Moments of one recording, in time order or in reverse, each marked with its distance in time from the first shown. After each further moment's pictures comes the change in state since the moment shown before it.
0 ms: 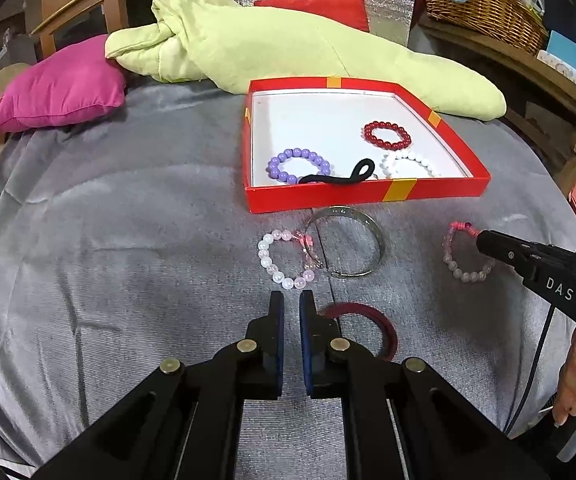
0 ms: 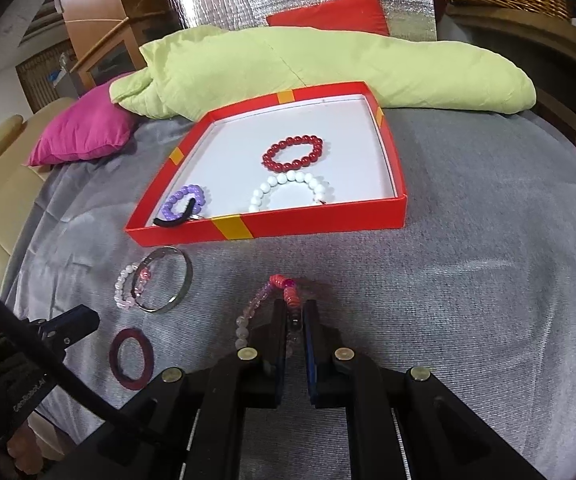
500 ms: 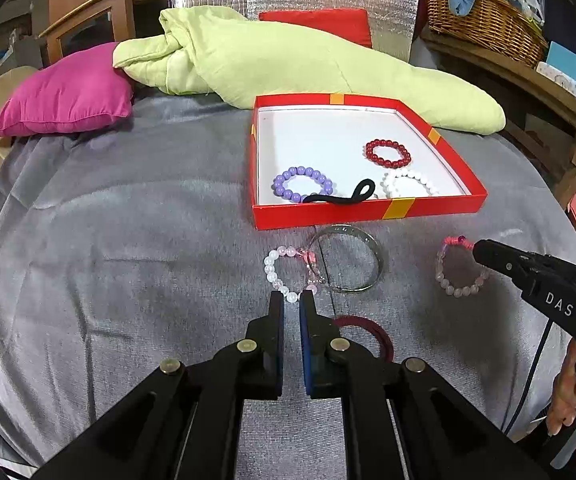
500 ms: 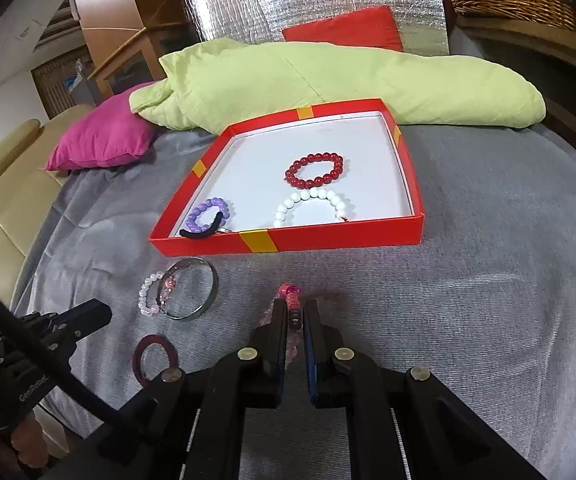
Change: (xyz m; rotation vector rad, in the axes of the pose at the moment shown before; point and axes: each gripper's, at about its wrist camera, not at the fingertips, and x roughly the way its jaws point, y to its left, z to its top) left arm -0.013 0.003 0.005 -0.013 -0.043 0.001; right arm -0.009 0.008 0.001 -0.017 -0.046 0.049
